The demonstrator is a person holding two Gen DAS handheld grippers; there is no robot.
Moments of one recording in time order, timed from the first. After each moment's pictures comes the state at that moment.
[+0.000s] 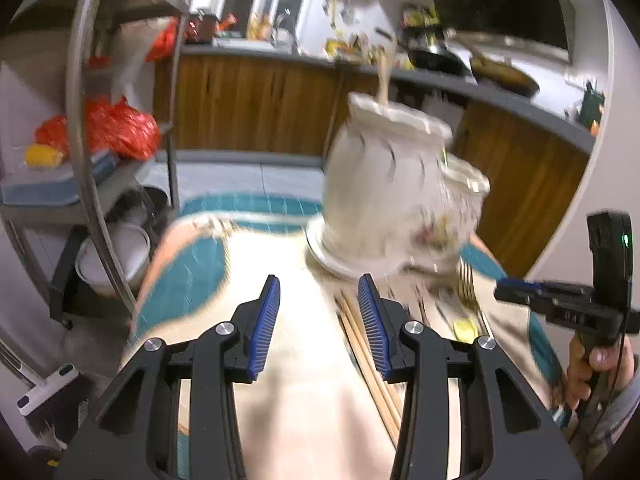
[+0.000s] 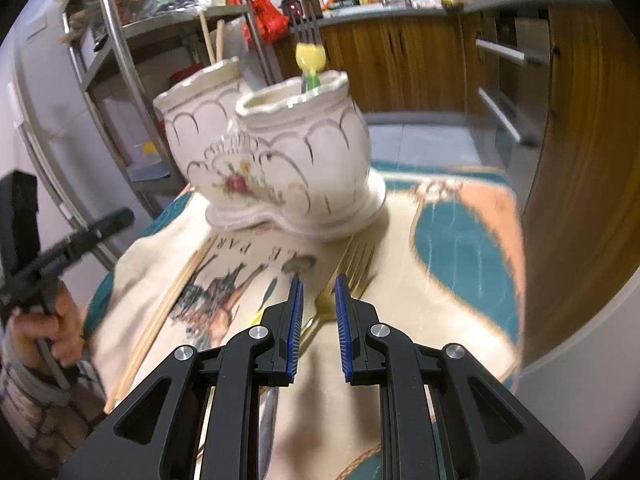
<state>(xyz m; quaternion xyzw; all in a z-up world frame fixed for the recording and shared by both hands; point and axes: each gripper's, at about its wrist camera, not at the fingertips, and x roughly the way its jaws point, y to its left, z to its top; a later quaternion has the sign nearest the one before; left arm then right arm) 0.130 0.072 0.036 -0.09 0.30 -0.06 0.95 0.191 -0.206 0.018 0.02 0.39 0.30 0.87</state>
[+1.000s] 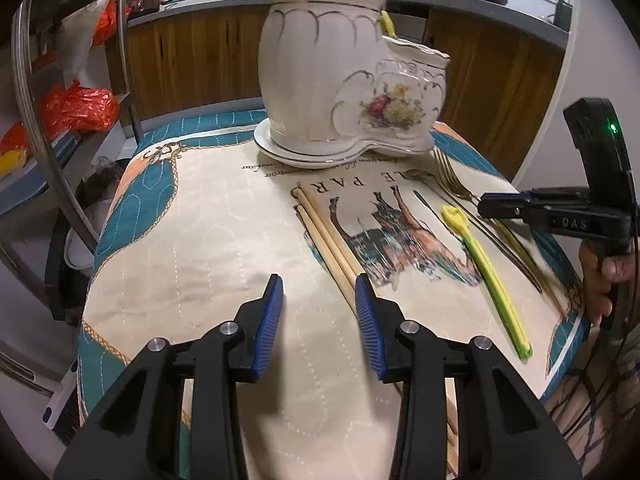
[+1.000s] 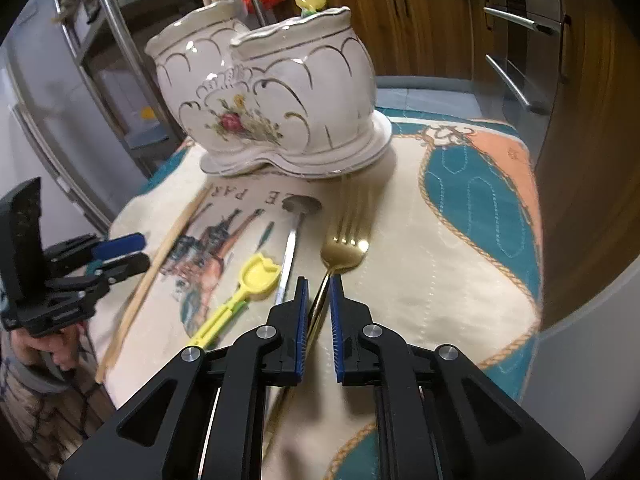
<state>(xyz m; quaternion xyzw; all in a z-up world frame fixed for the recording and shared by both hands) 0.118 0.038 0.001 0.00 0.39 -0.11 0.91 0.187 -0.202 0.000 -0.02 0.44 0.29 0.85</state>
